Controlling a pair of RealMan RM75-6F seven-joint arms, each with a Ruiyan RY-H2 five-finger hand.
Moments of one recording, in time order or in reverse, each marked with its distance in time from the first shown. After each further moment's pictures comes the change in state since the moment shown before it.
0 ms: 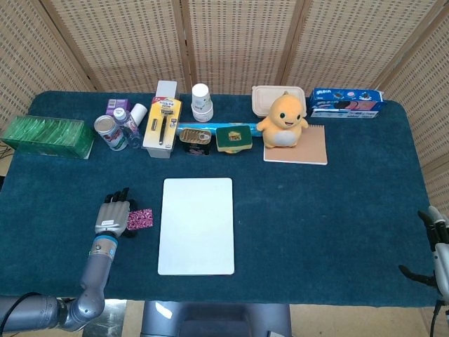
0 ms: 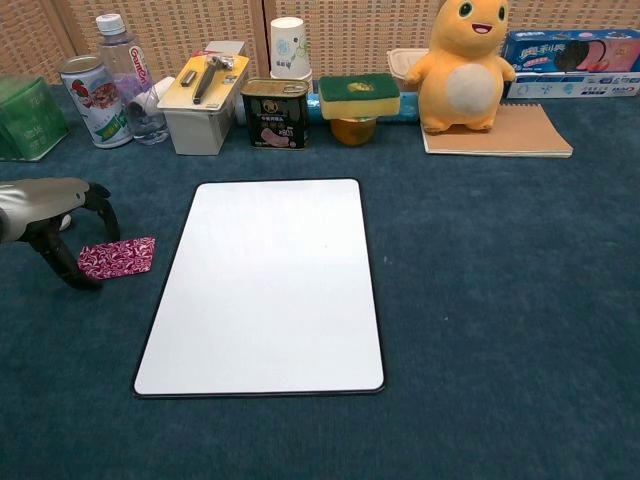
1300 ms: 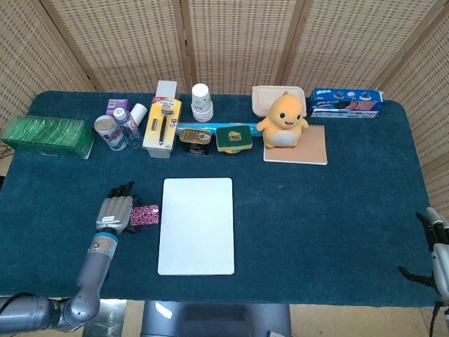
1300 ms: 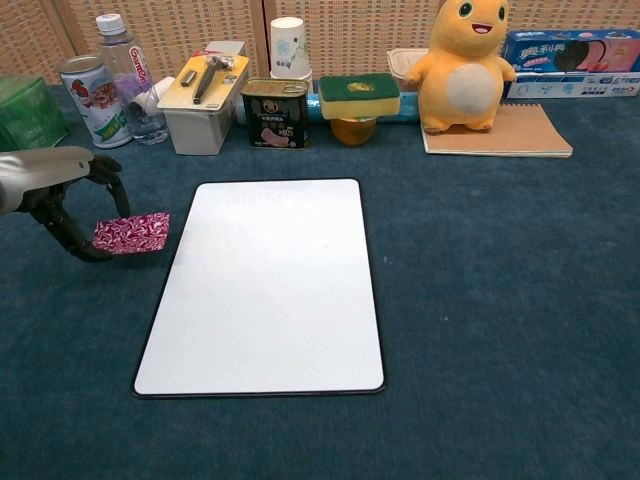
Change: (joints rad) left arm -0.002 0.068 -0.041 -0.103 0.053 -0.008 -0.038; right arm 0.007 0.004 -0.004 -0.006 0.014 -0.019 -0.009
